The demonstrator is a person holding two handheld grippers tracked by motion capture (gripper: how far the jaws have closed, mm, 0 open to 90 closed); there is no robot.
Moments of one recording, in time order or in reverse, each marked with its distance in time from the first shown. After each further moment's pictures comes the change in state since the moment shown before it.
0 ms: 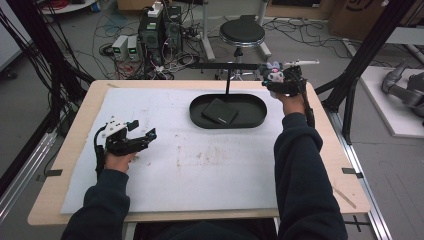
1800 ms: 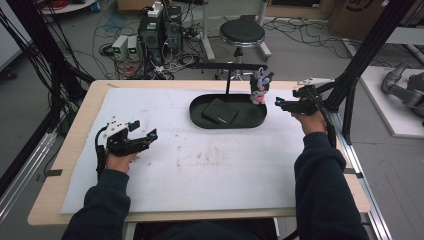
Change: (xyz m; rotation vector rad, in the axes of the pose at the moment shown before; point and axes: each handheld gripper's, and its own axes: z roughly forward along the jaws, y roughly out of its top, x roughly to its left) left arm -0.002 0.000 0.001 0.006 -0.006 0.005; right arm -0.025 -0.046 -0.040 0.044 0.031 -0.105
